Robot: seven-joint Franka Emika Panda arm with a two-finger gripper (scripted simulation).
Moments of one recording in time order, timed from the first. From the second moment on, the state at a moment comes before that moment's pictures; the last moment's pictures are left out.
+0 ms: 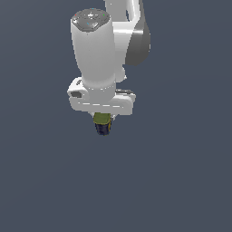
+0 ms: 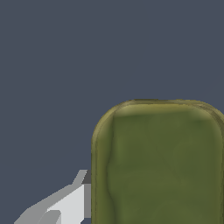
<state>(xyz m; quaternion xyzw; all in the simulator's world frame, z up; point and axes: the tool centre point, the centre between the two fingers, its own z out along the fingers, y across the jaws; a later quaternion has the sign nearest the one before) 0.033 -0.045 0.264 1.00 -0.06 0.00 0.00</state>
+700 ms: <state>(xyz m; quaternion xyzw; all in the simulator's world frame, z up) 0.078 -0.026 0.344 1.00 -0.06 0.00 0.00</state>
